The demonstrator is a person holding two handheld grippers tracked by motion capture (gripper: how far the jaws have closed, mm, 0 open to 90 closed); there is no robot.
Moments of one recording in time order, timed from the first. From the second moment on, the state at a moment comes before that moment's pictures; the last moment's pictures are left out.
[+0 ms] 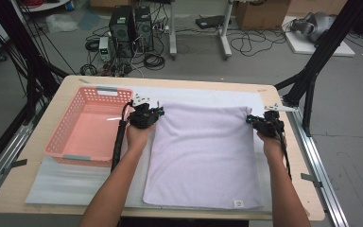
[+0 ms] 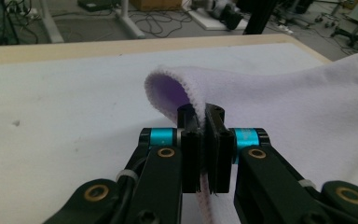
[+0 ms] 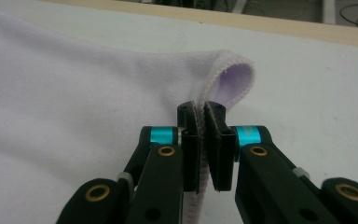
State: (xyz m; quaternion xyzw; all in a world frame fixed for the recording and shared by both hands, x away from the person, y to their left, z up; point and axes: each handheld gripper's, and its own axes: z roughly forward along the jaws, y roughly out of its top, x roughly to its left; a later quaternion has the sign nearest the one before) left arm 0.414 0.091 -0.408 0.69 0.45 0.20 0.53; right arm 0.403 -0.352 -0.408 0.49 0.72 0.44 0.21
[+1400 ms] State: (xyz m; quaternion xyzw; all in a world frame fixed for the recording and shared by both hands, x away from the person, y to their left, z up) left arm 0.279 0.122 -0.422 0.75 0.40 0.16 0.50; right arm 0.238 -0.361 -0.408 0.48 0.73 0.44 0.20
